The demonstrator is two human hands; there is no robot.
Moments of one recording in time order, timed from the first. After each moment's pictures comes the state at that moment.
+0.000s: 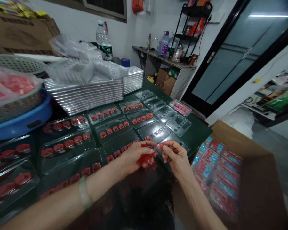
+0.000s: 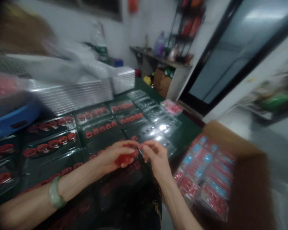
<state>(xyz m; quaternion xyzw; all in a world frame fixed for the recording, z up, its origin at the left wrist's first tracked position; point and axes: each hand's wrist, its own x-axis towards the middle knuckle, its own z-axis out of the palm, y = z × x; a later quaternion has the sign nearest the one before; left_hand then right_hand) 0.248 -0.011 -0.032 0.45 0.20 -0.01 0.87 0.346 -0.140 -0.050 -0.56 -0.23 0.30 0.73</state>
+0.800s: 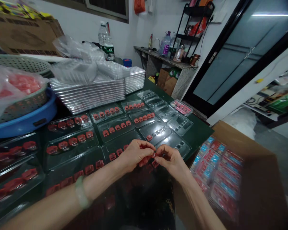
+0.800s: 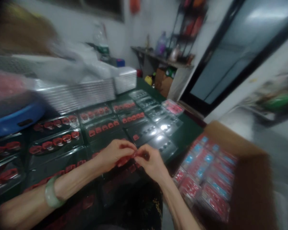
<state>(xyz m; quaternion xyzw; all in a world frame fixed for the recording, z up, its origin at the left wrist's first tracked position) 0.241 -0.016 -0.017 0.63 0.25 0.04 0.74 0.338 -0.144 -0.045 -0.64 -0.37 0.35 0.57</state>
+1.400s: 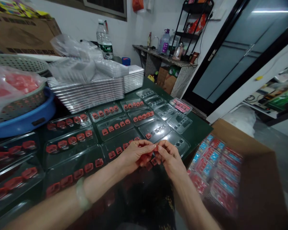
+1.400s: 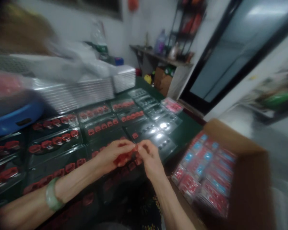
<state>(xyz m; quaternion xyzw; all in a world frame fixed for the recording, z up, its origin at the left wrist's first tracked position) 0.237 -0.020 -0.028 0.51 0.23 0.04 0.83 0.325 -0.133 -0.053 -0.54 -0.25 0.35 0.72</state>
